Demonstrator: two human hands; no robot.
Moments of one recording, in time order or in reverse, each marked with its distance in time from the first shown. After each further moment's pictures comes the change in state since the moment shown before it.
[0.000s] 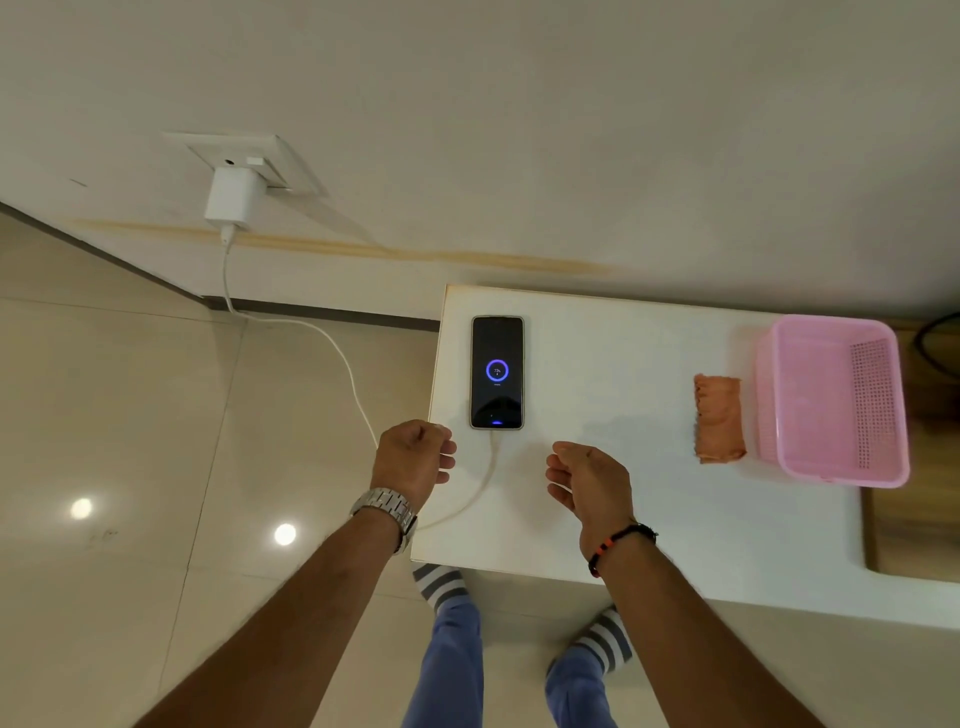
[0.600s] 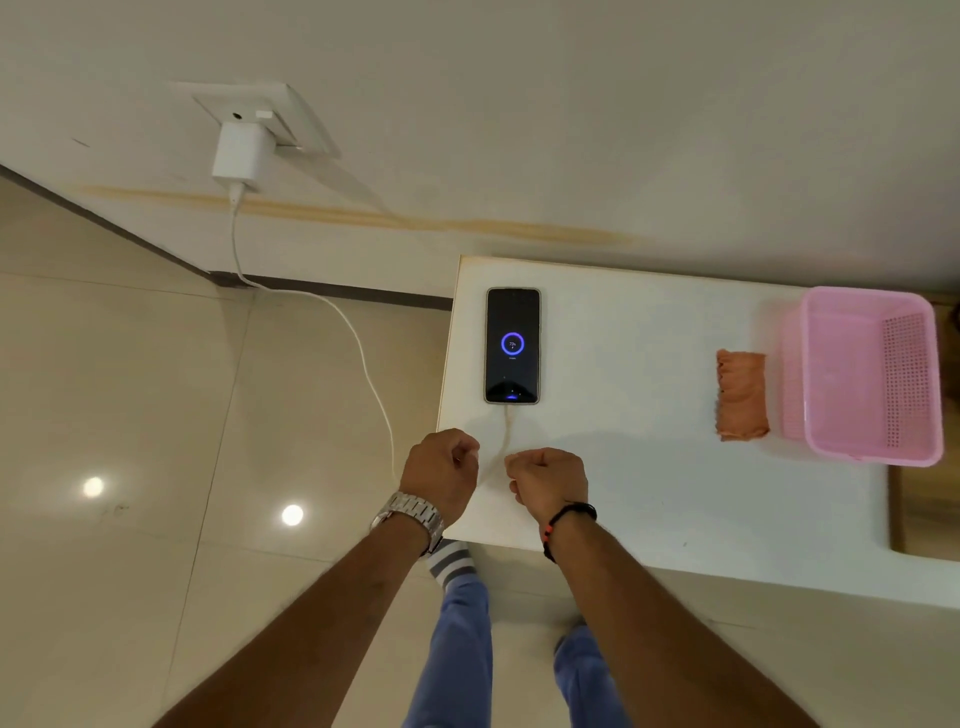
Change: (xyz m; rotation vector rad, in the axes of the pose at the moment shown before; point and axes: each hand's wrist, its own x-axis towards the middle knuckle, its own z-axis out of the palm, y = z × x) left_hand -0.016 -0.044 0.005 0.608 -0.089 0.314; right_hand 0.001 0.056 0.048 -0.444 -0.020 -0.067
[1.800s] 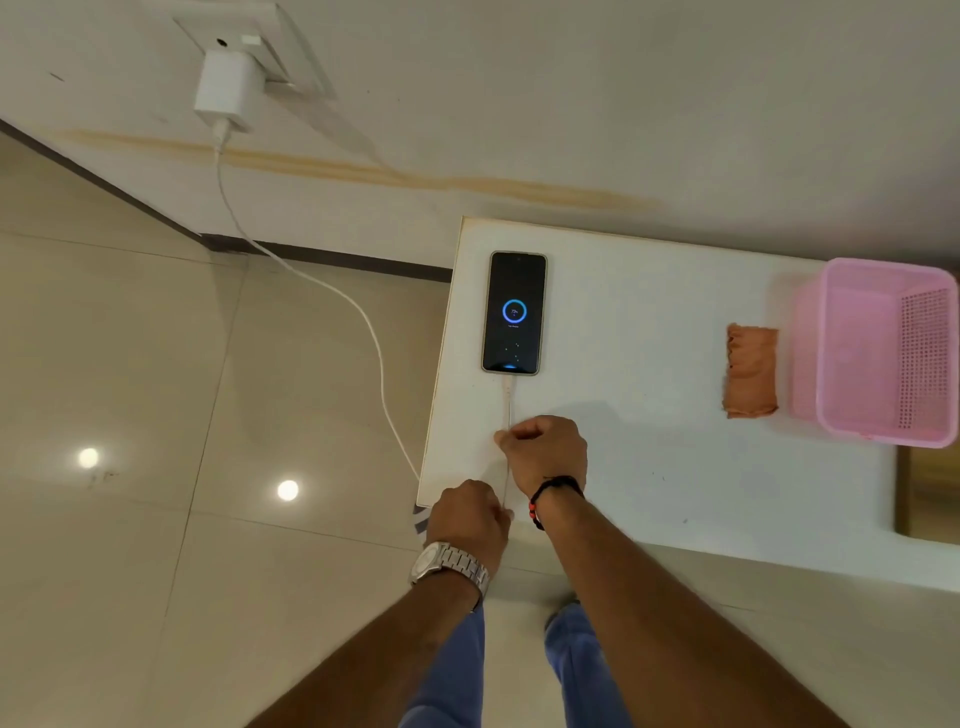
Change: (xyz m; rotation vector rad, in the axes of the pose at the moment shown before) left_hand -0.071 -0.023 0.083 0.231 -0.062 -0.157; right_hand -0.006 0.014 -0.004 -0.267 0.130 -0.142
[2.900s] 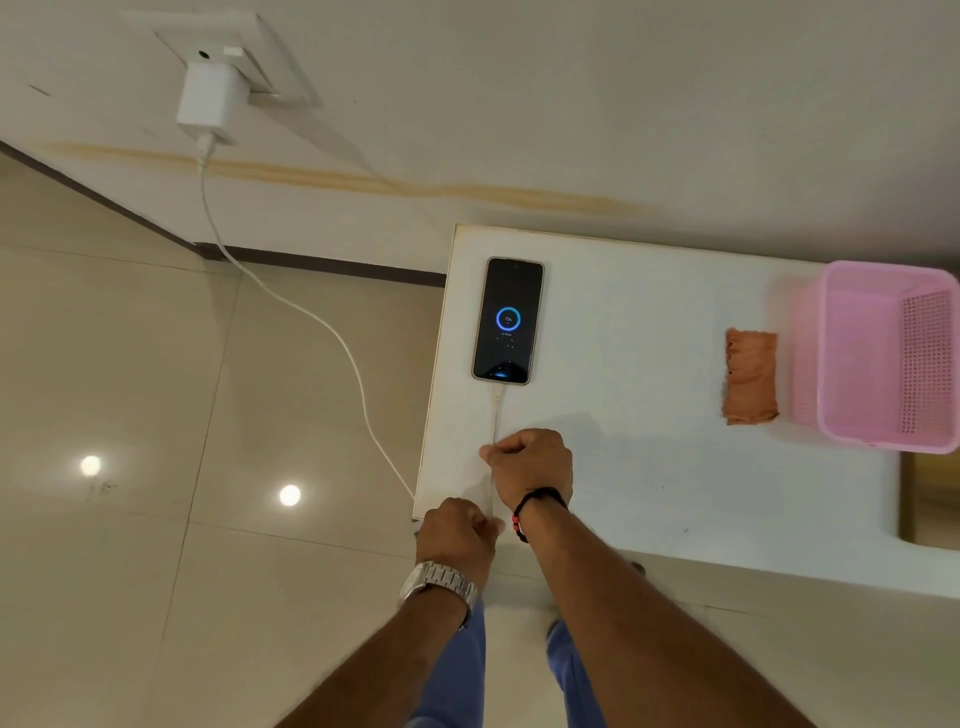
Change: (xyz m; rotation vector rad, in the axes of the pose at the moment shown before) left_hand 0.006 -0.013 0.010 -0.120 -0.021 -0.110; right_hand -0.001 -0.001 0.011 -0.023 -0.016 0.038
